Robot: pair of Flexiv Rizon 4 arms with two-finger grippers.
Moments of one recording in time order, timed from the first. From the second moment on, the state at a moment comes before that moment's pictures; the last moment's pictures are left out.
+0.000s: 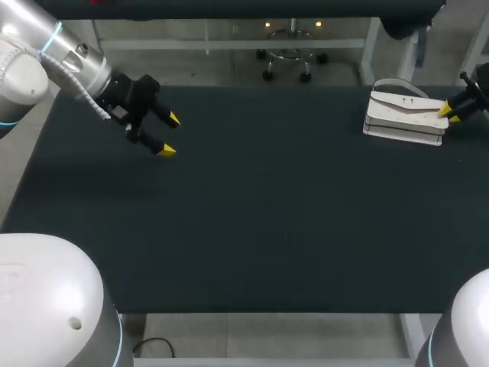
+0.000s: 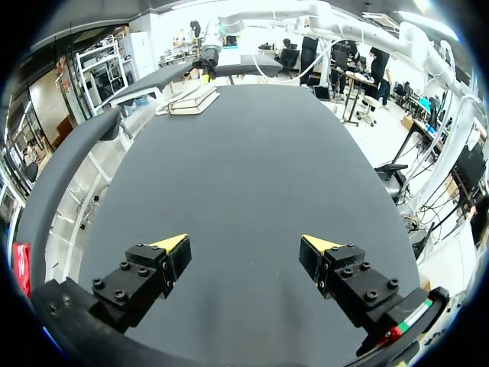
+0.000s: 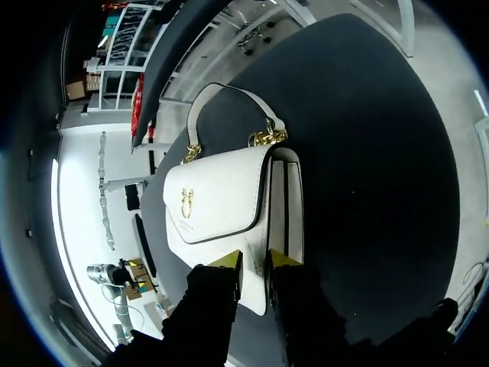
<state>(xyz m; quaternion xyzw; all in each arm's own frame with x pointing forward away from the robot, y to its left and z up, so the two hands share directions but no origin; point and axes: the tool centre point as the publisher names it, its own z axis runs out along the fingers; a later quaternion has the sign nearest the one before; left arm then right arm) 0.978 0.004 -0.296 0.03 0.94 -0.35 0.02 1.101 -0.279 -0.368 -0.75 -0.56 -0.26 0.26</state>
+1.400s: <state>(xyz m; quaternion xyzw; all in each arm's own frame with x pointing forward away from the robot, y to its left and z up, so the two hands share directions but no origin) 0.978 0.004 -0.296 0.03 0.94 -0.35 0.02 1.073 -0.185 -0.362 -0.67 -0.59 -0.28 0.35</state>
